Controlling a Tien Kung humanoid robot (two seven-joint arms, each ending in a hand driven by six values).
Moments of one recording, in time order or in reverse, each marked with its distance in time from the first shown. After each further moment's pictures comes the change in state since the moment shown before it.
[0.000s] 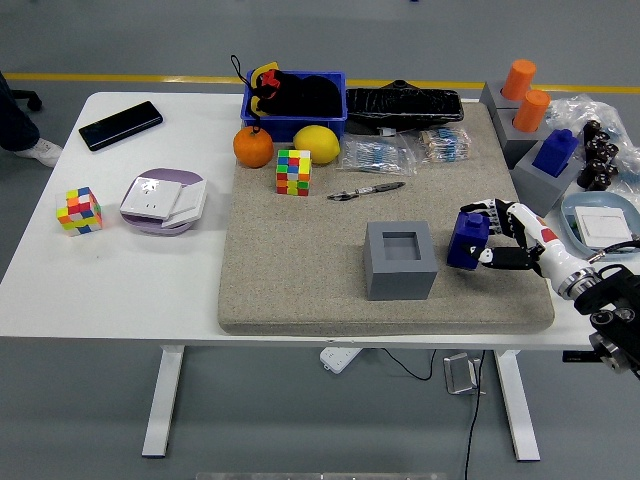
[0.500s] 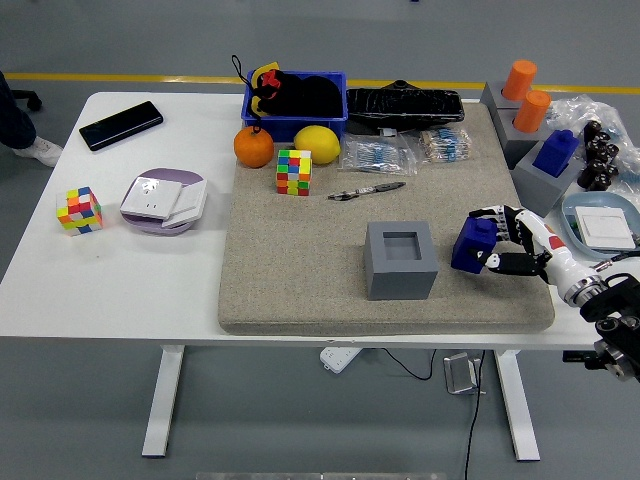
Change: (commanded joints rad) left arm -0.004 0.004 -0.002 -0.002 0.003 -0.001 0.000; right arm -0.017 -0.033 0.046 0.080 0.011 -0.010 -0.004
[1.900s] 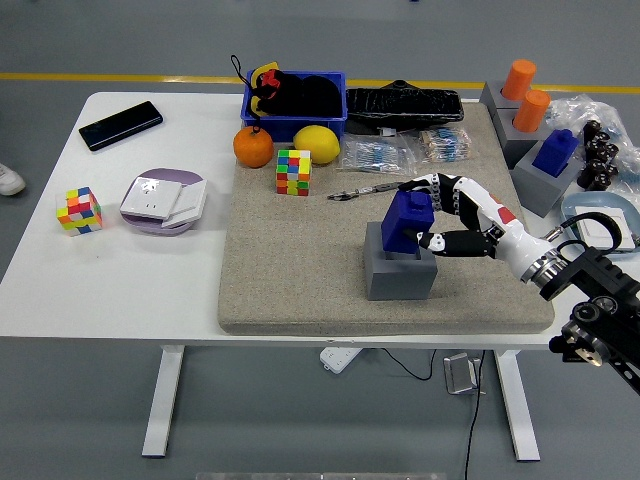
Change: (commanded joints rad) left arm 0.008 -0.001 0.000 0.002 -0.001 -0.005 -0.001; right arm 0.013 -0.020 -0.053 0.324 -0.002 0.030 -0.050
